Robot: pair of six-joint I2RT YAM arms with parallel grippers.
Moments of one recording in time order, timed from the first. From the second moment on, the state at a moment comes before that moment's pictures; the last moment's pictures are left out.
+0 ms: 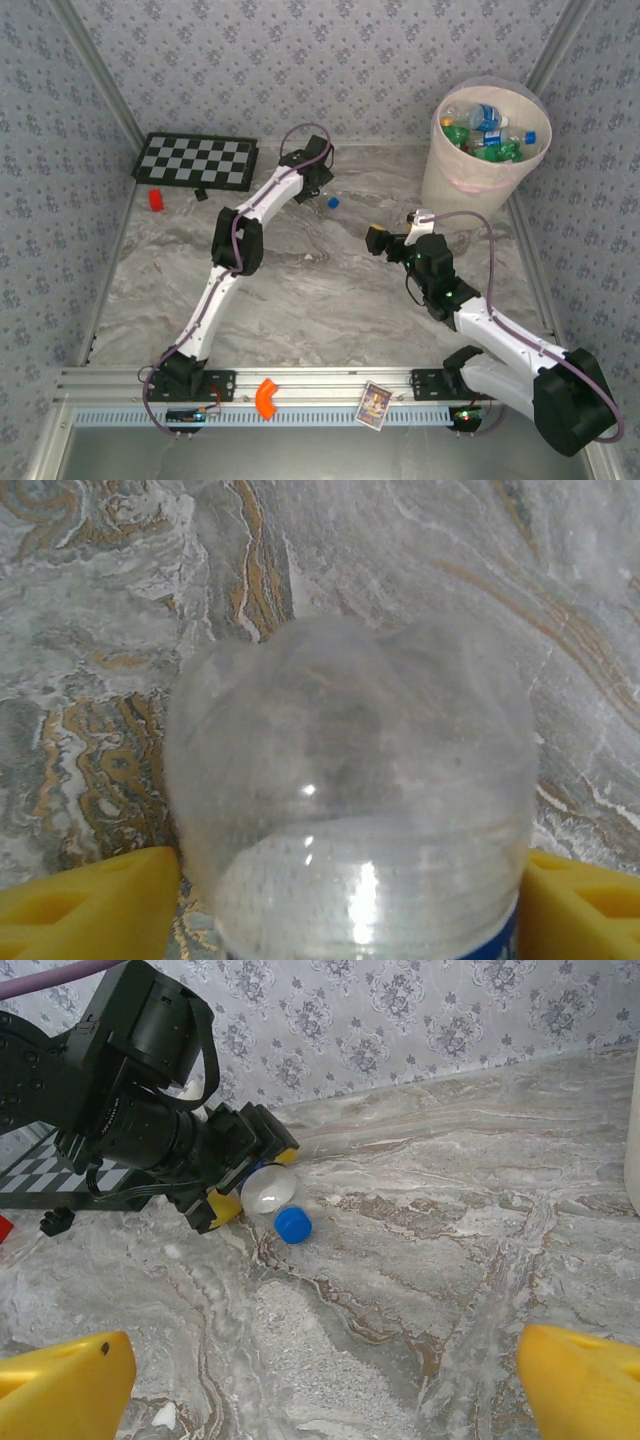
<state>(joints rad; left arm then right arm) -0.54 2.68 2.53 -0.87 -0.23 -1.12 0.51 0.98 0.44 0.29 0.17 0.39</state>
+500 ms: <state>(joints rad) -0.53 2.55 2.30 -0.83 -0.20 -1.01 0.51 0.97 0.44 0.29 0.17 0.39</state>
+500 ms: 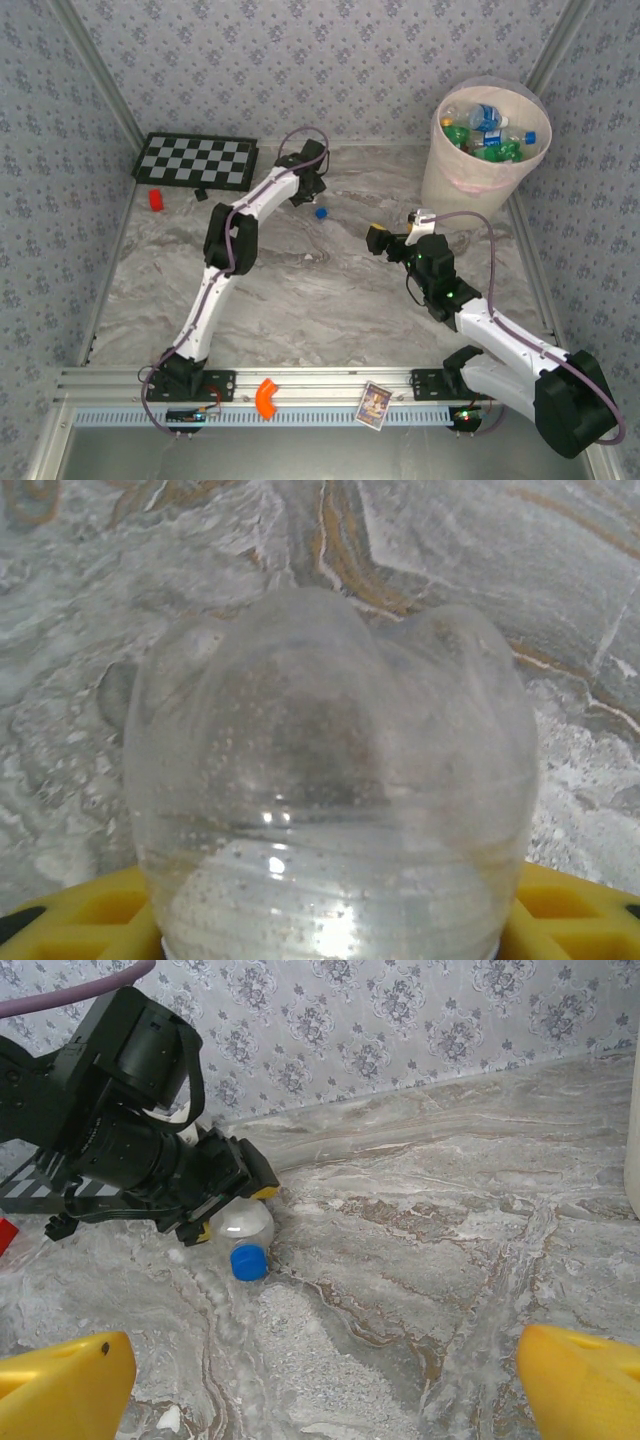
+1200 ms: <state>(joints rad) -0.59 1.86 1.41 -0.26 -0.03 -0.89 0.51 1.19 0.48 0.35 -0.17 0.46</state>
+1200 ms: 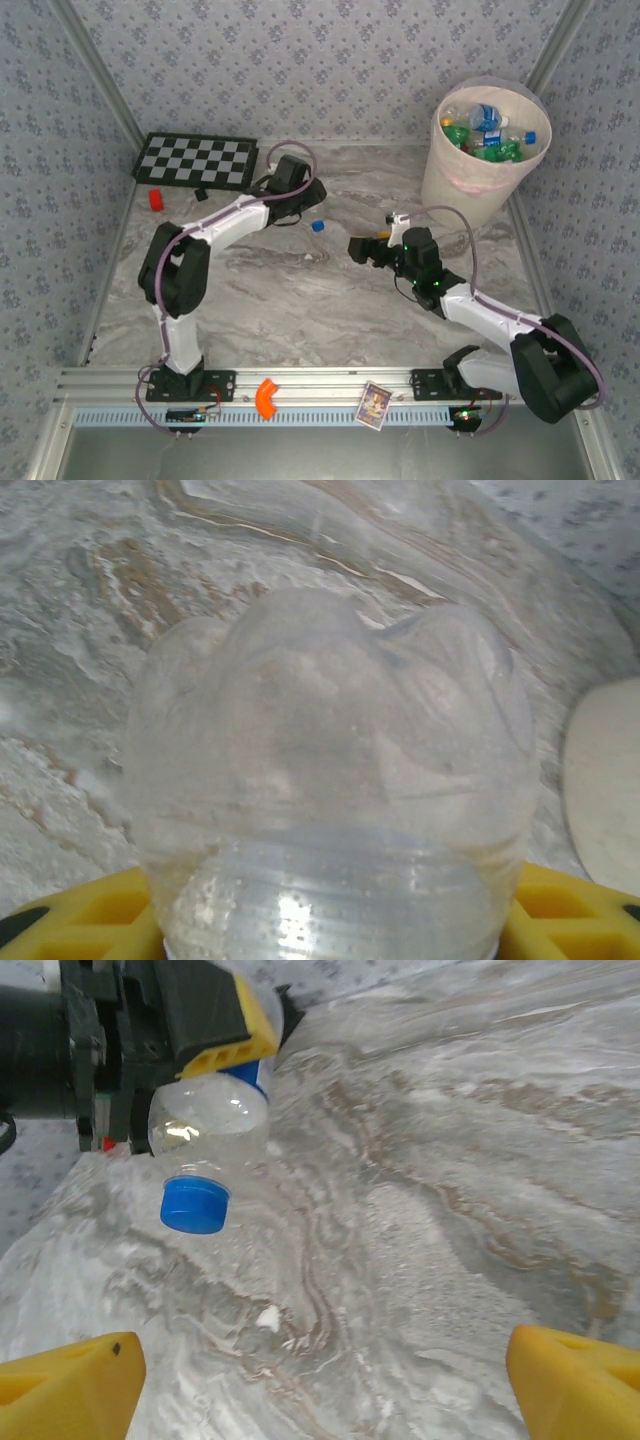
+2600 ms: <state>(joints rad) -0.64 1.40 1.07 -0.15 0.03 -0.81 0.68 1.46 0.83 0.28 -0.43 0.63</state>
